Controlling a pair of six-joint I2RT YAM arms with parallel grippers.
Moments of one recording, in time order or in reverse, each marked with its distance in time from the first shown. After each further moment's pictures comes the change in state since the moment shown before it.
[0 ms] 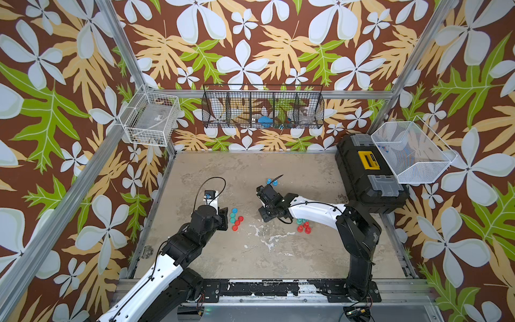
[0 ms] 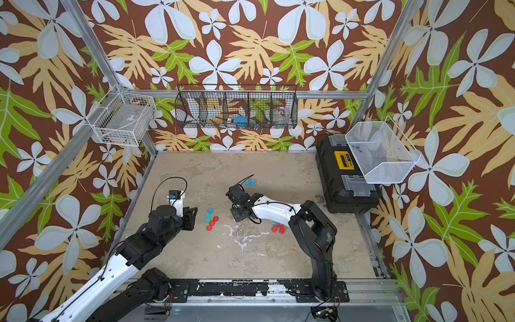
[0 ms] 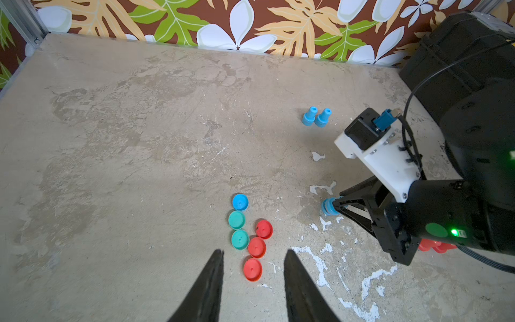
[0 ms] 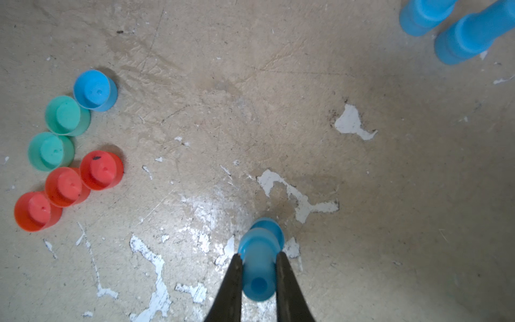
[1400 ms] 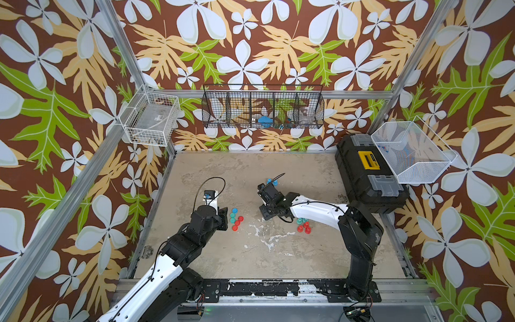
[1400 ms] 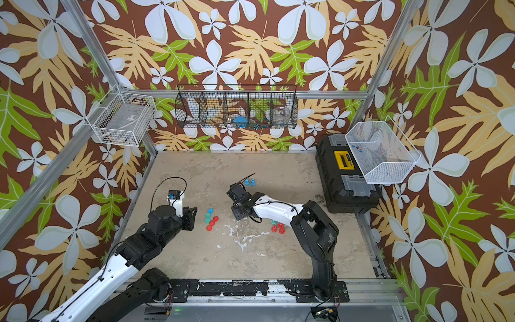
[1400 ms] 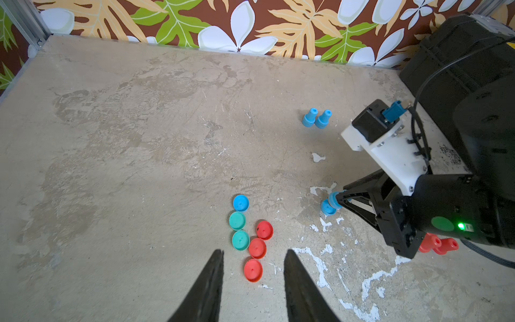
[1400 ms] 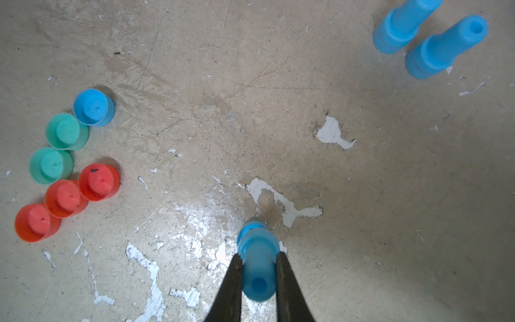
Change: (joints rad) left arm 0.000 -0.005 0.000 0.000 -0.004 0.000; right arm -0.008 -0.017 -0.002 0.008 0.022 0.000
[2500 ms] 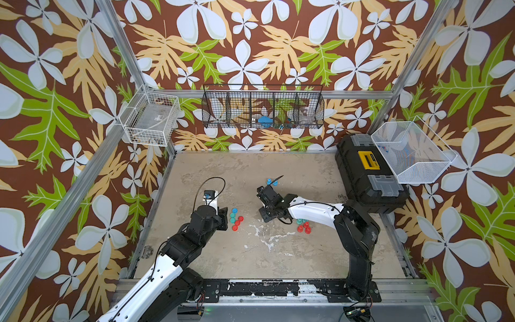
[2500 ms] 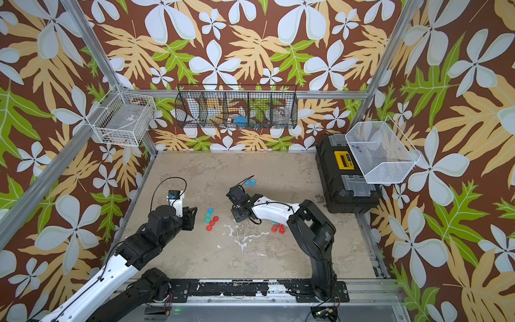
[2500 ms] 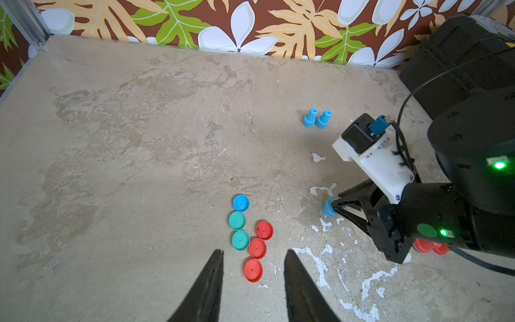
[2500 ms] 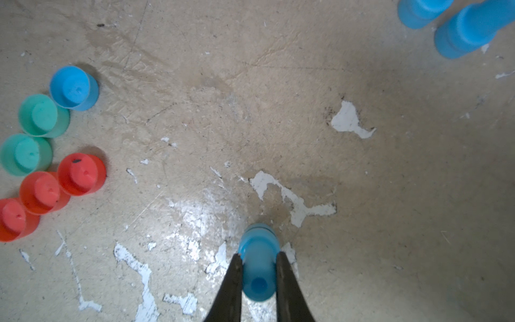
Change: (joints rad) left arm 0.000 -0.001 0.000 0.000 0.000 0.000; right arm 0.005 0.031 -0.012 0.012 -0.016 0.003
